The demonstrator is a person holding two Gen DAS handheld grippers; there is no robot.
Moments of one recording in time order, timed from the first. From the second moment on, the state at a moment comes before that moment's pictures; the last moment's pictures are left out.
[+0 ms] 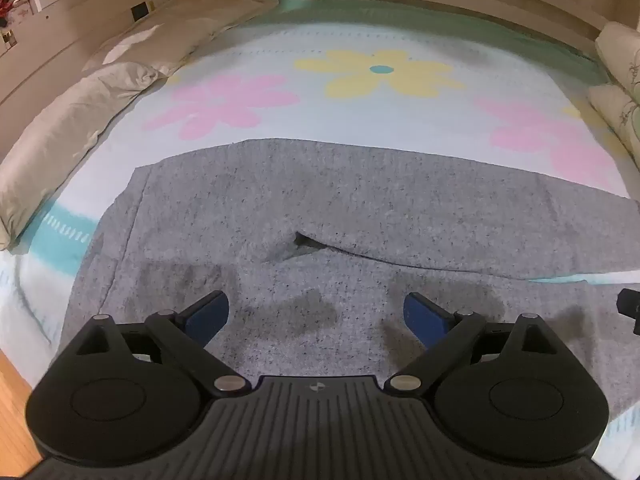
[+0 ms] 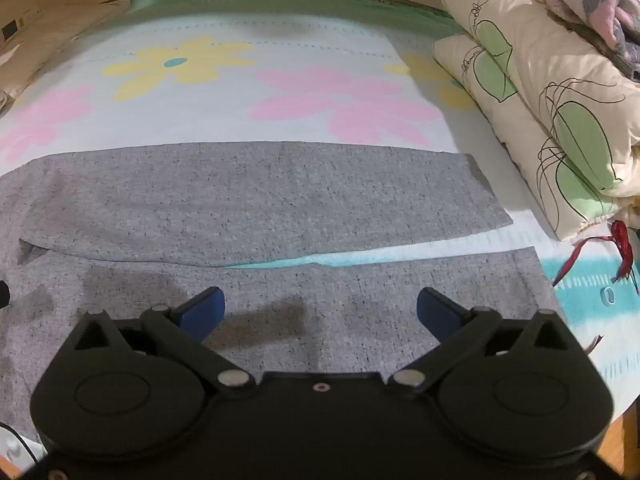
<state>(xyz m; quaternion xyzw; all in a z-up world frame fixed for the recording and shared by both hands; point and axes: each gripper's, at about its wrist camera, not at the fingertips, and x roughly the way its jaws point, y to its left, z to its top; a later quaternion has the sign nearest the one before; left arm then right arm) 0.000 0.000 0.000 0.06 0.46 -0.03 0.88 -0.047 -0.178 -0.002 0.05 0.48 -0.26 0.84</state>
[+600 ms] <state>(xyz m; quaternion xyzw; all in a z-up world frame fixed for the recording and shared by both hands) 0.000 -0.004 -0.001 0.06 0.47 -0.04 0.88 -0.047 -0.178 -0.003 0.05 0.48 -0.26 0.84</state>
